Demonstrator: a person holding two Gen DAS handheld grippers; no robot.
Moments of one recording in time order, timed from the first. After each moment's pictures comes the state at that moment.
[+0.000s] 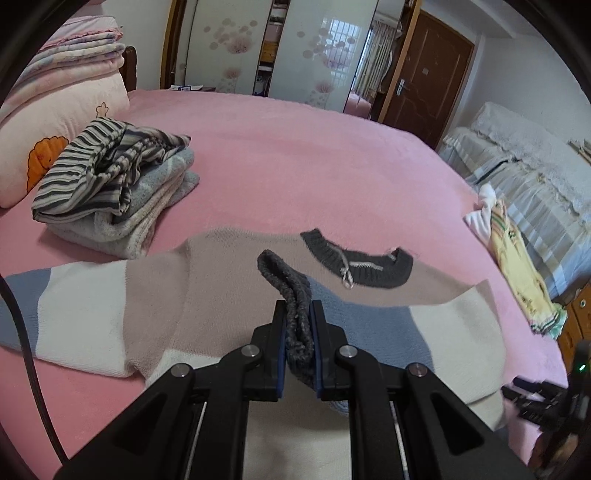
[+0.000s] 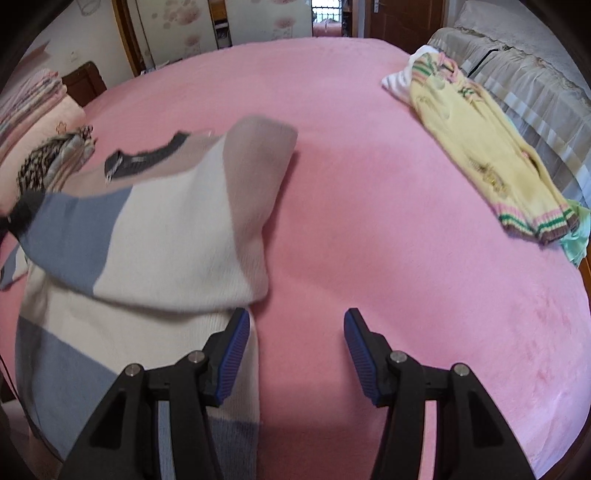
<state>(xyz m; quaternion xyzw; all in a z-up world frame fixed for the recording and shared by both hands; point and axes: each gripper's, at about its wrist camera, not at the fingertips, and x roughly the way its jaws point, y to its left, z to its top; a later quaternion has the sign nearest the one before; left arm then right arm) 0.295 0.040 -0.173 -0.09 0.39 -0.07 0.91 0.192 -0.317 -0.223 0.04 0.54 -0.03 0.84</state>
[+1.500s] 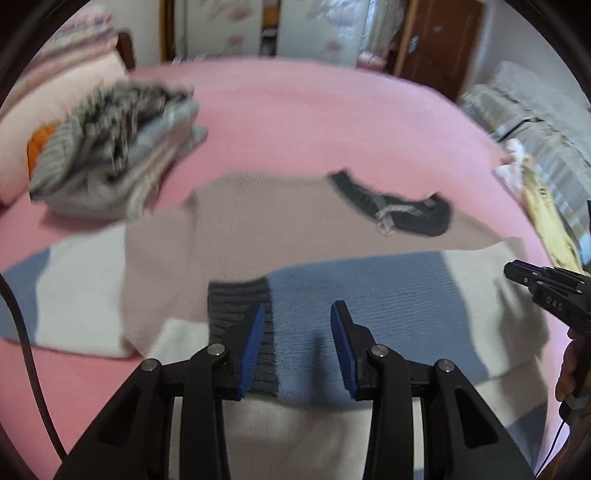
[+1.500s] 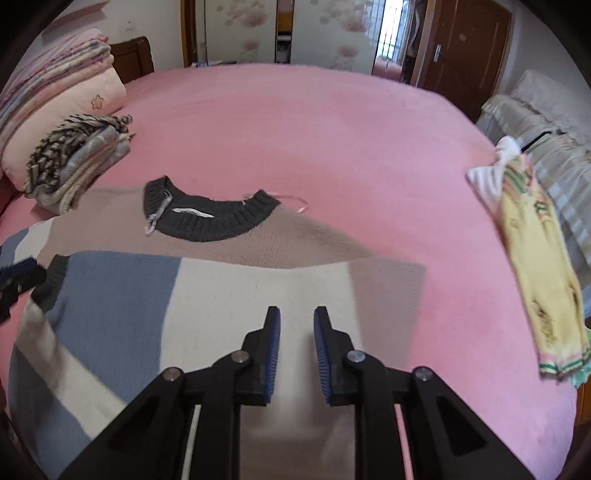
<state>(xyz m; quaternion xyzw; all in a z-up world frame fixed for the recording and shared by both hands) 0.316 0.035 -0.231 -0.05 0.49 -0.03 0.87 0.321 -0.225 -0.211 -0.03 0.51 0.04 0.86</state>
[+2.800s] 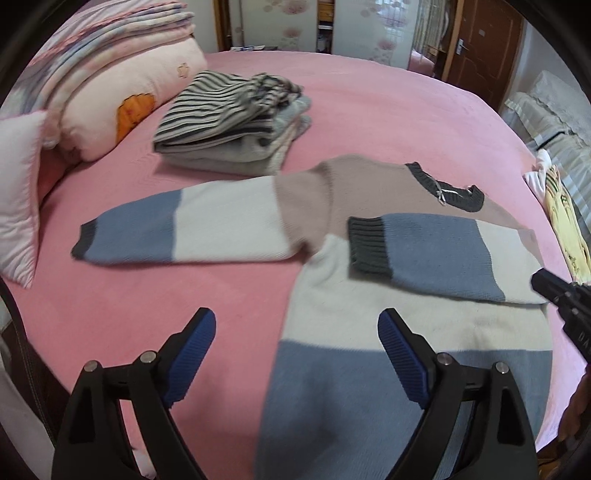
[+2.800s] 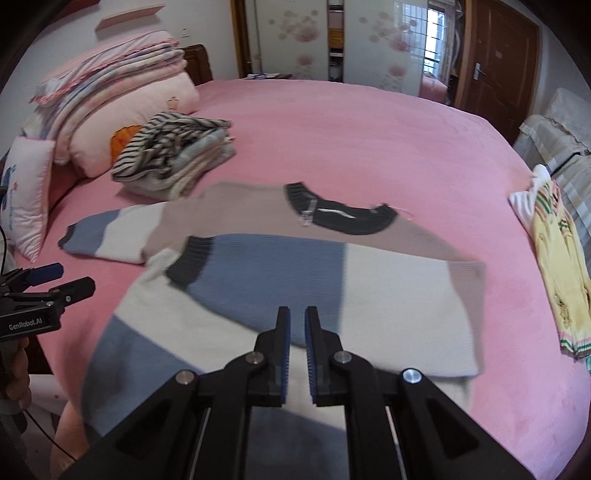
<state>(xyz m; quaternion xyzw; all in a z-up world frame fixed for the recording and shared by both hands) 0.188 0.137 -0.155 -0.04 0.50 0.05 0.87 0.205 -0.101 -0.129 -0.03 0.46 0.14 0.88</state>
